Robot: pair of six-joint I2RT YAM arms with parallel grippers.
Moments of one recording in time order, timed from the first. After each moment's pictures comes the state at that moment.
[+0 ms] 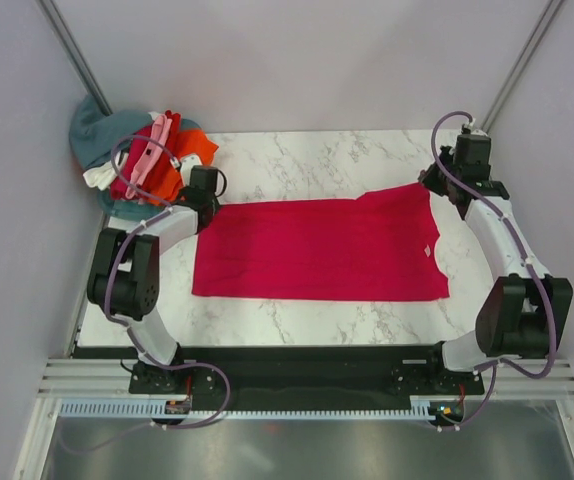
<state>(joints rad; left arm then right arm) -0.22 1.77 1.09 -0.04 -0.44 -0.46 -0.05 1.50 1.24 -0.33 -0.07 0.49</state>
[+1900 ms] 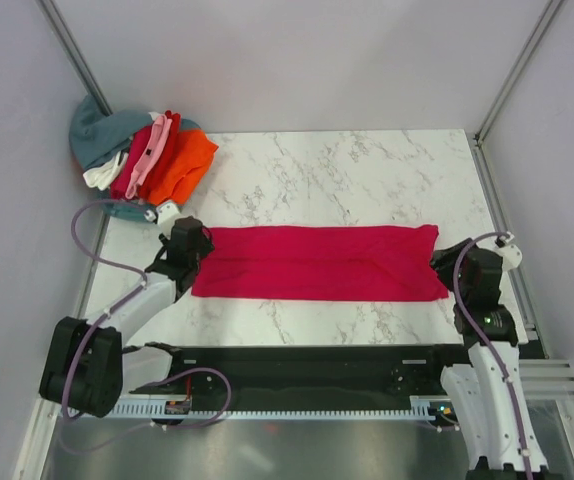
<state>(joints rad) -0.28 1.20 0.54 0.03 -0.47 -0.63 -0.05 0.54 0.51 -0.49 0.17 0.77</state>
